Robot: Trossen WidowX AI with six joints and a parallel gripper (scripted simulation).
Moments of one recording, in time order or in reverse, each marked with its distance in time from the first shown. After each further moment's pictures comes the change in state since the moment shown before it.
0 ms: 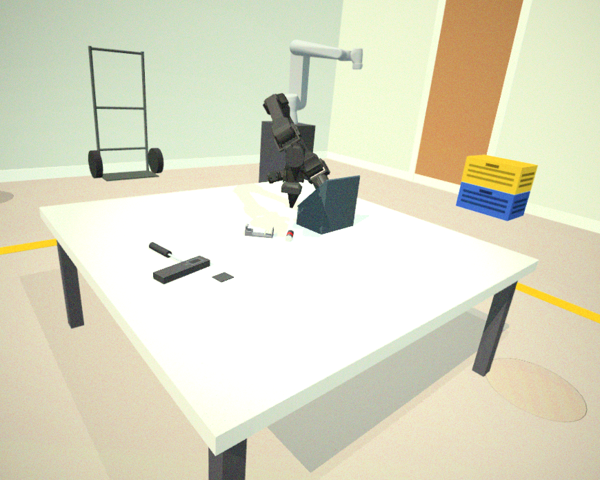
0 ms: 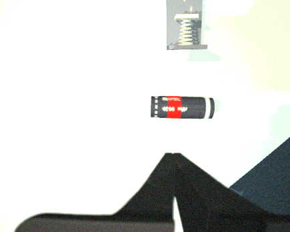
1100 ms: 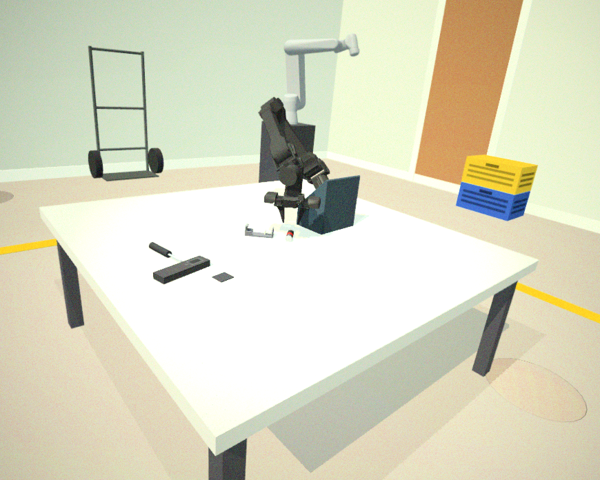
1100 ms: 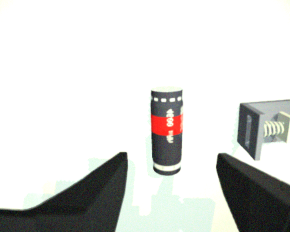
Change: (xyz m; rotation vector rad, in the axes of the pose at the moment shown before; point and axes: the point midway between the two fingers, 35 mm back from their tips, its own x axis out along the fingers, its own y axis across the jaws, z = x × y) arm 0.064 -0.019 0.000 -1.515 0.000 0.005
